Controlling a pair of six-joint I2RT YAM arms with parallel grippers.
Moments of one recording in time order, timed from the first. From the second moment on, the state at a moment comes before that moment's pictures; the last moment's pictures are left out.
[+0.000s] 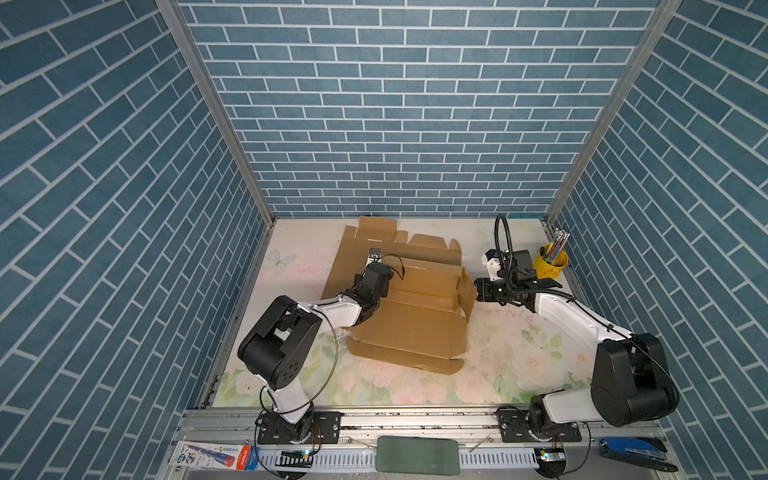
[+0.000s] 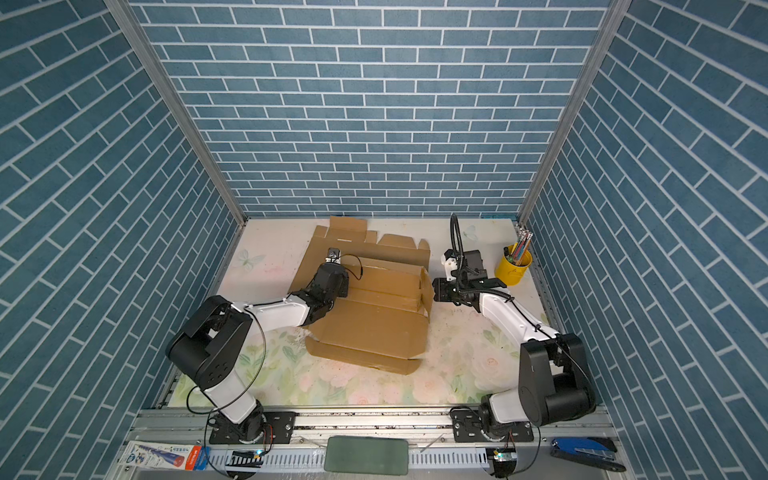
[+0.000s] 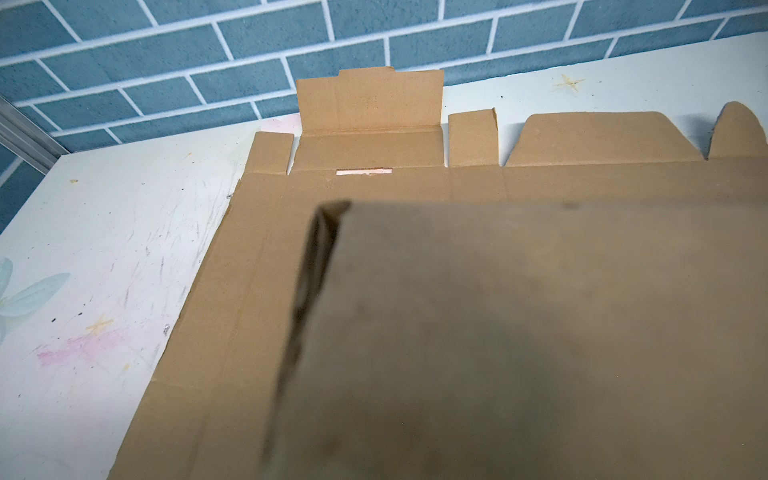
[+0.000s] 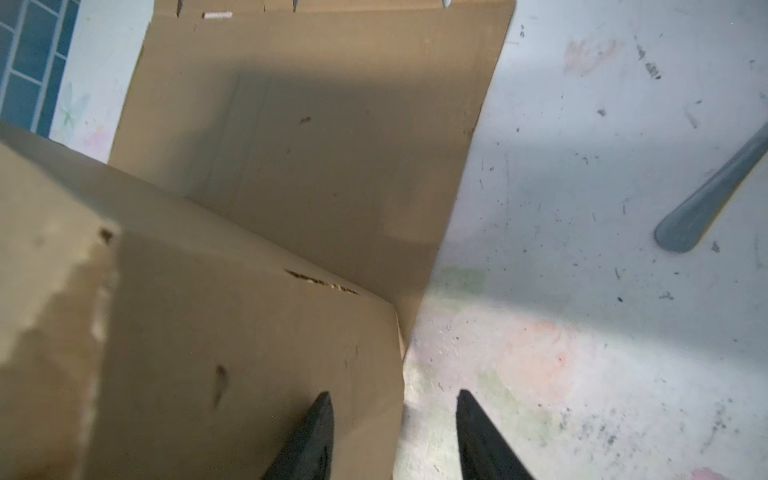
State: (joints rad) left arm -0.58 1.71 0.85 0.22 -0.47 -0.22; right arm 0.28 1.41 0.89 -0.42 -0.34 0.18
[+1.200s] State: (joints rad) left arm -0.56 1.70 0.91 0.06 -0.47 -0.29; right arm 0.38 1.42 0.88 -0.40 -0.38 0.17
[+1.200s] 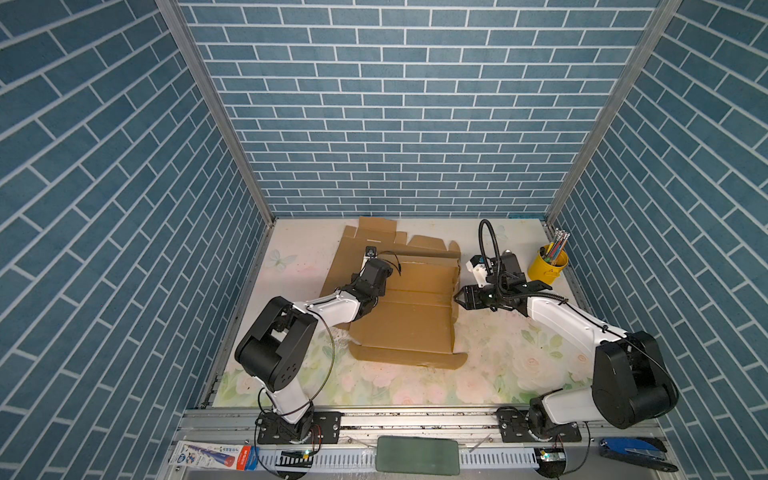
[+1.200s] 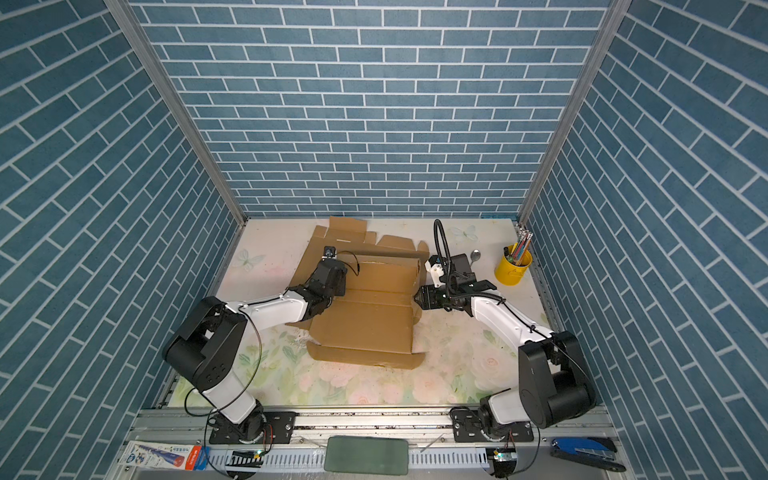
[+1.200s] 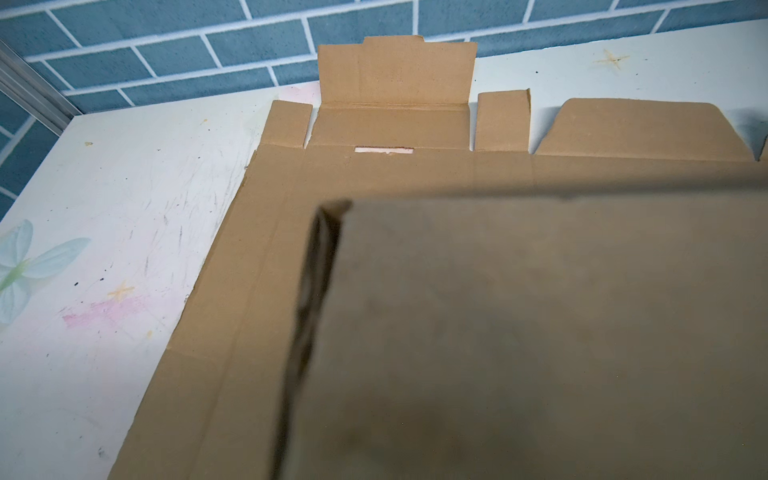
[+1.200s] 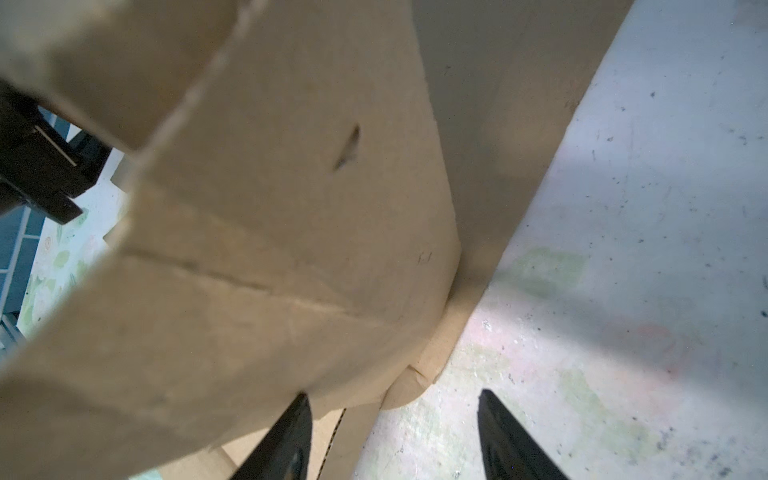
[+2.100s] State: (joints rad) left arm -0.56 1.66 0.87 0.05 -0.48 -0.29; right arm 0.46 1.10 0.79 -0.57 -0.15 0.51
